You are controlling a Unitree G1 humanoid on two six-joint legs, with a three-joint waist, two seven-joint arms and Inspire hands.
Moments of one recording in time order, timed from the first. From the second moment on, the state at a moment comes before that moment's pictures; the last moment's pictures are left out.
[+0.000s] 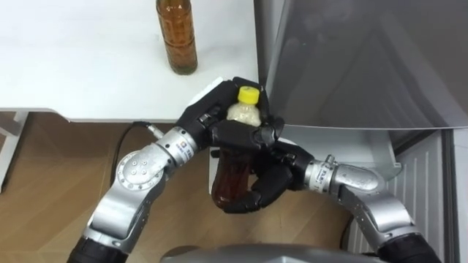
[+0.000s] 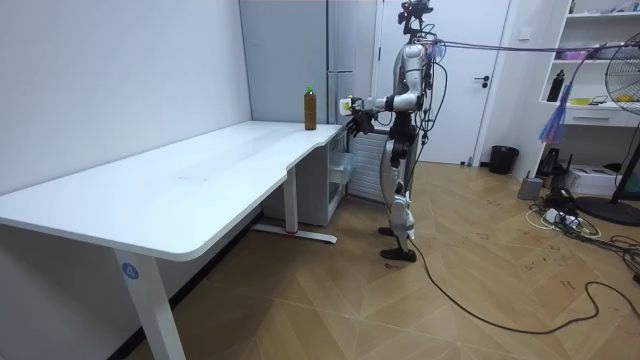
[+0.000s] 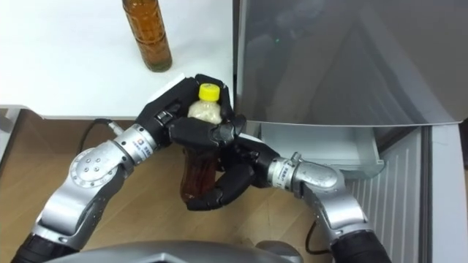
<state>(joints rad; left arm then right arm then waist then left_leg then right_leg) 0.13 0.29 -0.32 -0.16 -0.16 0.08 -0.37 0.10 -0.26 0.29 0.22 0.26 0.10 0.83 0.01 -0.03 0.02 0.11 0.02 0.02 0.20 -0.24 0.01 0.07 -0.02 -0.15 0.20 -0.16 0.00</state>
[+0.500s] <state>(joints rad) 0.13 0.28 -0.32 -0.16 -0.16 0.08 -0.37 0.10 -0.27 0.31 0.25 0.36 0.10 0.82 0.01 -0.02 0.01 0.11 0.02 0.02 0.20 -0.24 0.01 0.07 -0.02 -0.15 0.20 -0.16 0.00</state>
